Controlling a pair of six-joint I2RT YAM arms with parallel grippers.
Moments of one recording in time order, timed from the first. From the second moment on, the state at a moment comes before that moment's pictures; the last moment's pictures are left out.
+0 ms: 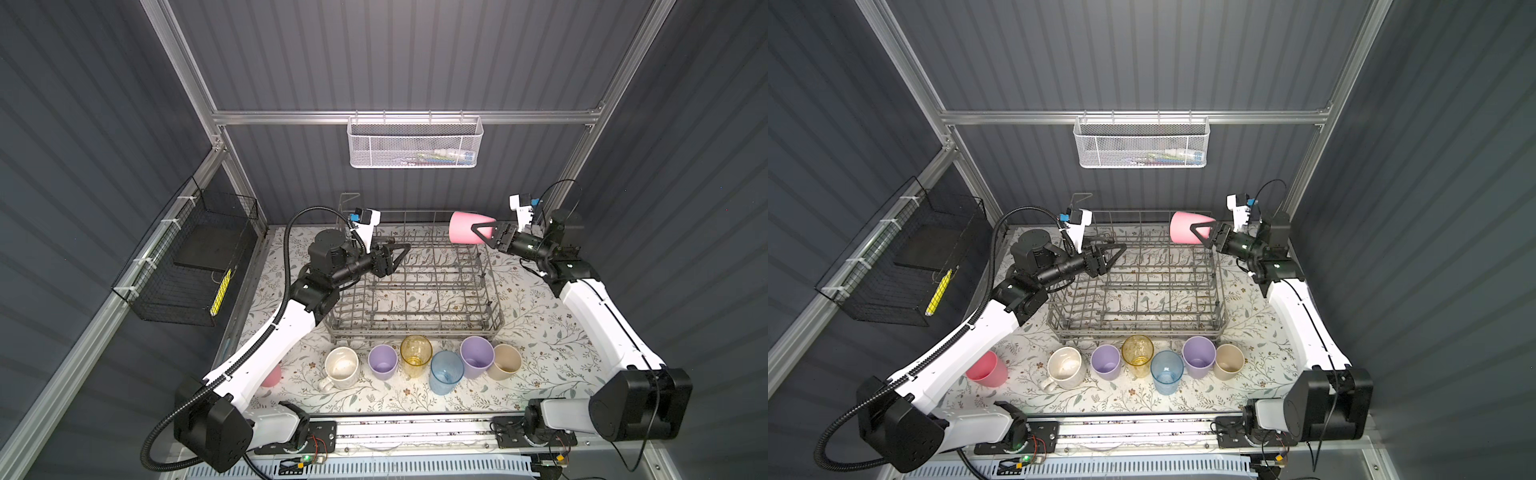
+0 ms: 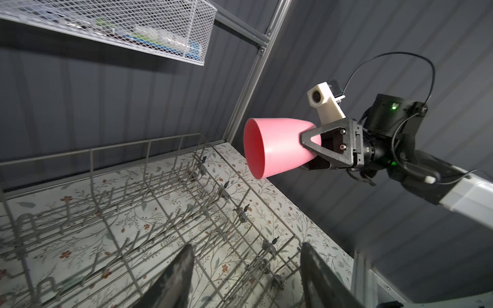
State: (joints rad) left arm -0.53 1.28 1.14 0.02 0.44 -0.34; right arm 0.04 1.37 1.26 -0.22 -0.78 0.48
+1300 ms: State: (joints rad) left arm -0.50 1.29 1.07 -0.03 0.41 -0.32; right arm 0.18 1.87 1.73 -0.79 -0.13 0.12
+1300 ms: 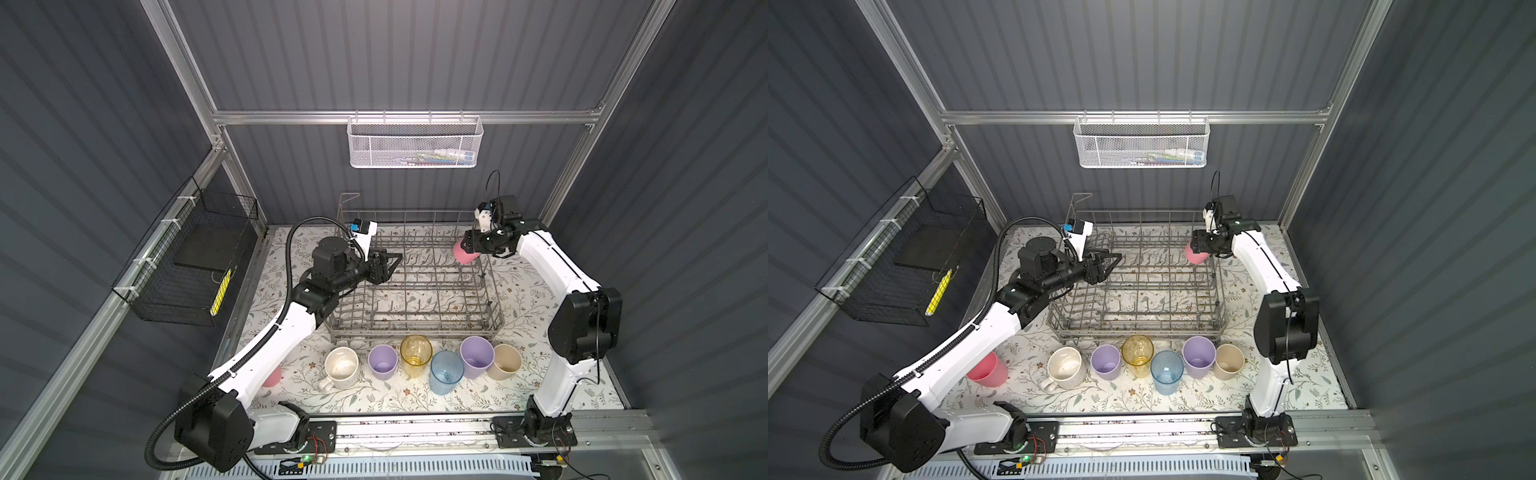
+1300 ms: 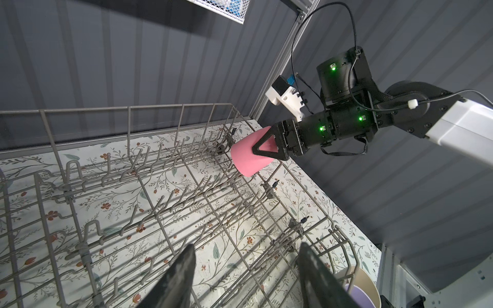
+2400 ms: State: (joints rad) left arm -0.50 1.28 1.05 -0.04 0.41 -0.32; right arm 0.21 2.04 1.85 -0.82 -0.08 0.12
